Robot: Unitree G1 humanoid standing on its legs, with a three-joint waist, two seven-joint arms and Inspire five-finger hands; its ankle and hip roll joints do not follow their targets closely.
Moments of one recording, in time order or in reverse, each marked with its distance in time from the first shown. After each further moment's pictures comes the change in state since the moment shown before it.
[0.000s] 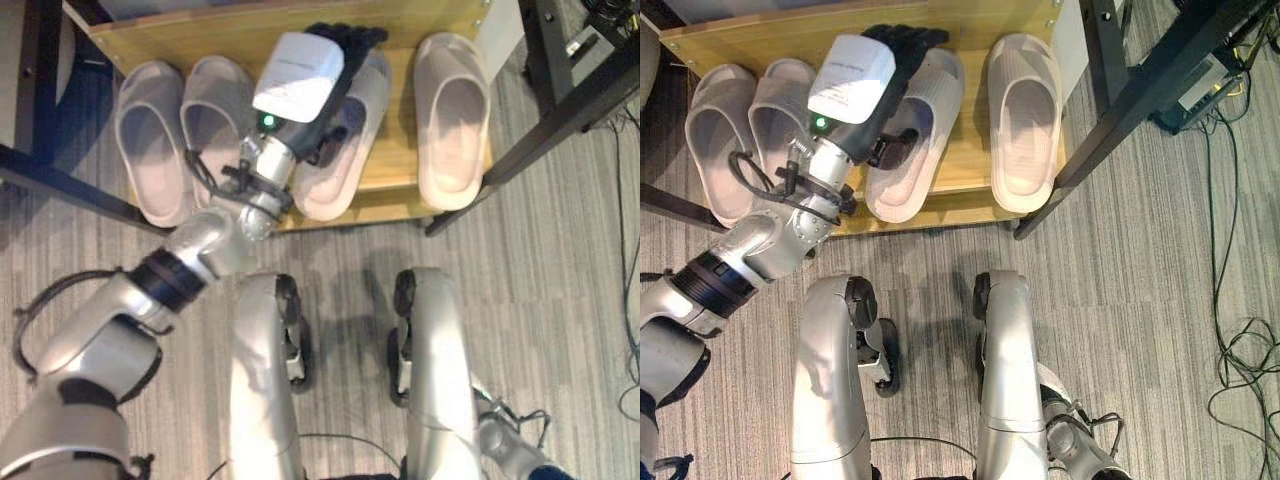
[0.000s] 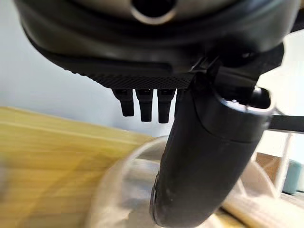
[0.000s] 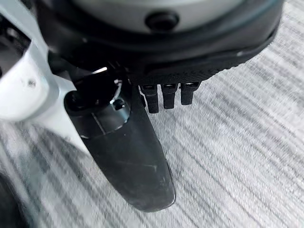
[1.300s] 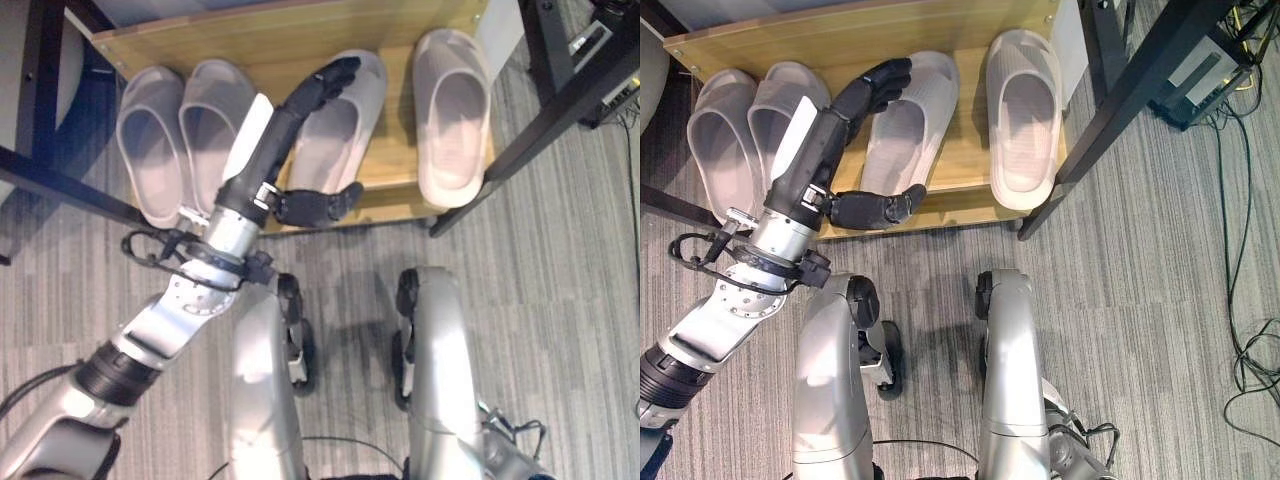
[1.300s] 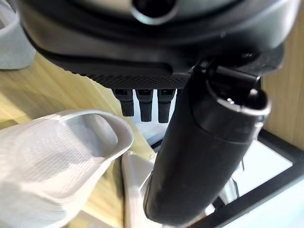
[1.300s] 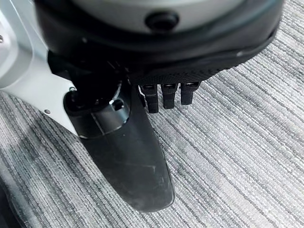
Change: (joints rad) left arm 0.489 0.192 0.287 -0.453 -0.620 -0.253 -0.151; right arm 0.024 0.034 -0.008 0.042 -0.015 0.003 -0.009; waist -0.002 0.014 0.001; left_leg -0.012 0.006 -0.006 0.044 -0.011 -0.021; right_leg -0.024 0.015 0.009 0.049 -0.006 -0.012
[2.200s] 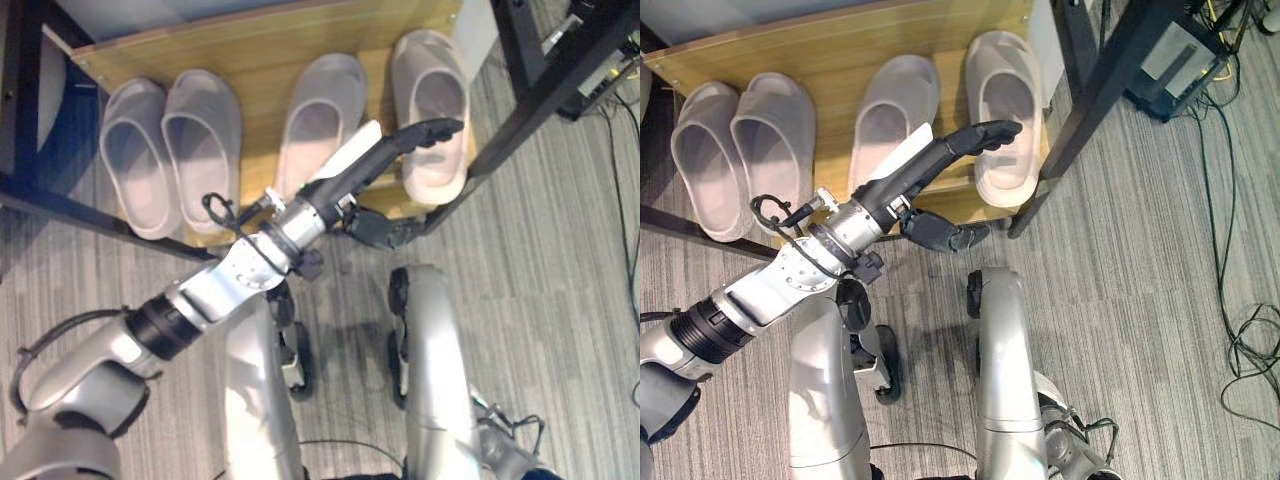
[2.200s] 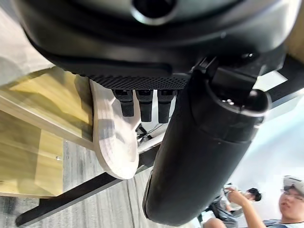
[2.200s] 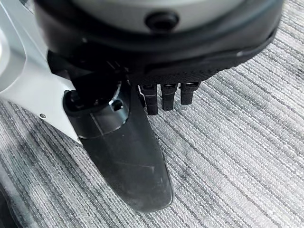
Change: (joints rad) left arm -0.328 -0.175 -0.310 0.197 -0.085 0.015 -0.174; right arm -0.041 0.004 0.027 0.055 0.000 -0.021 0.001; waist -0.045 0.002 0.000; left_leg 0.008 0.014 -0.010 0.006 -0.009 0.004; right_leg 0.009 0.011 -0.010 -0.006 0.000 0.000
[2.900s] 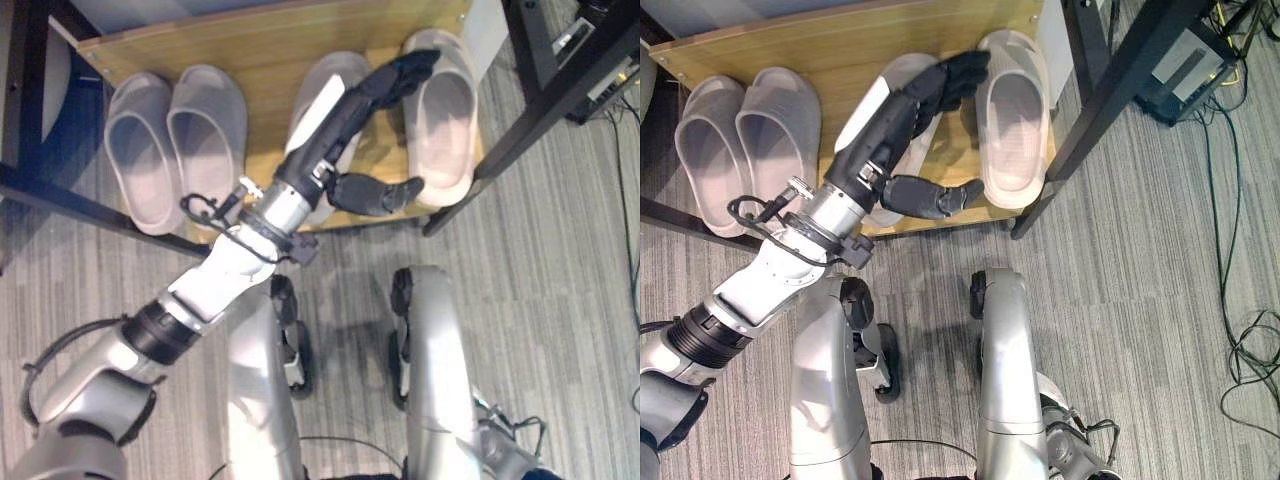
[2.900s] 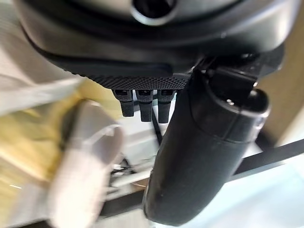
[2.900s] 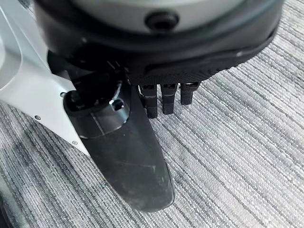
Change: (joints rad) left arm 0.076 -0.011 0.183 -0.185 -0.172 -0.023 0.064; right arm -0.005 0.004 0.001 0.027 0.003 0.000 -0.016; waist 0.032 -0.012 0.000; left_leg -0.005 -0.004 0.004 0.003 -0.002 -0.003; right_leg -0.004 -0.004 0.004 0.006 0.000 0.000
